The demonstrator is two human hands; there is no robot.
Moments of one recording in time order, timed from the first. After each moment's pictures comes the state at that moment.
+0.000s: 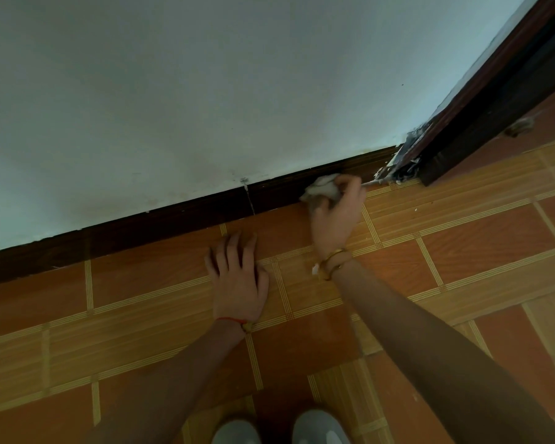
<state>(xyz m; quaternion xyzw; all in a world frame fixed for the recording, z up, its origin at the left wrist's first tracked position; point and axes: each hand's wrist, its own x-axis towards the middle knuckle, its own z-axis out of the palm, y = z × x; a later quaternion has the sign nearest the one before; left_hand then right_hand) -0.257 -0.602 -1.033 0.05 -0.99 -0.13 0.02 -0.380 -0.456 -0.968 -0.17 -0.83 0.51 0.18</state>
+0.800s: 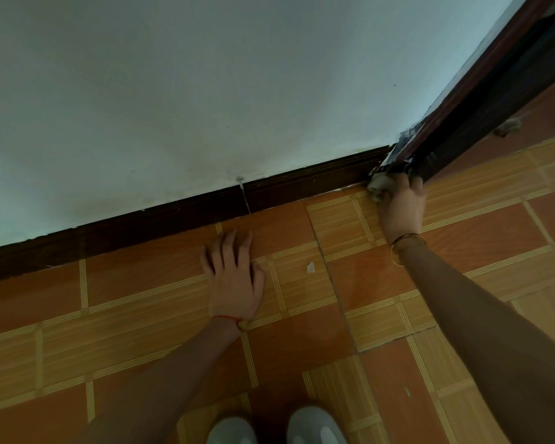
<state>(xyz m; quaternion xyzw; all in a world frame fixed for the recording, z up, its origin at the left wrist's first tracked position) -0.256 -0.601 -1.034 0.05 -0.99 -0.13 0.02 -0.414 -0.322 -0.998 -0.11 -0.97 0.19 0.10</state>
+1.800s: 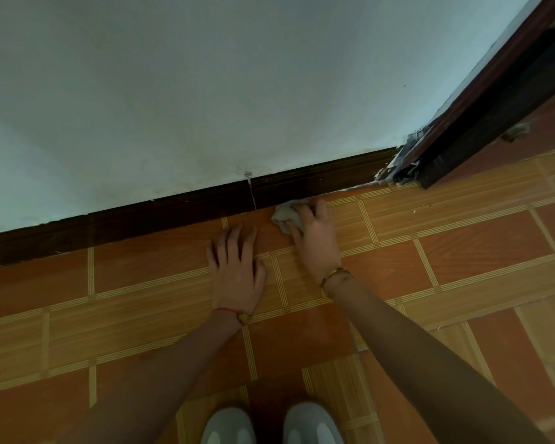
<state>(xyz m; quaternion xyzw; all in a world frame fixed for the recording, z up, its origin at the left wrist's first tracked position) -0.255 -0.605 -1.039 0.04 -0.99 -0.15 0.04 -0.345 -0.451 -1.006 0.11 -0.95 0.30 0.03</state>
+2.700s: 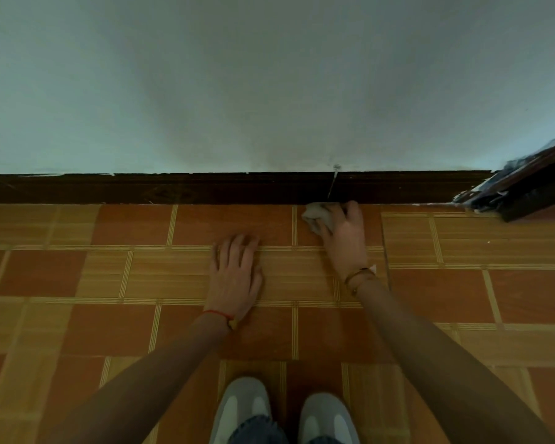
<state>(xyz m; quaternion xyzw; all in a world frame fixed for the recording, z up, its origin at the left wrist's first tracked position) -0.182 -0.687 -1.018 0.11 -0.99 -0.12 0.01 -0.340 -0.506 -1.015 0.18 -0.93 0.31 0.02</state>
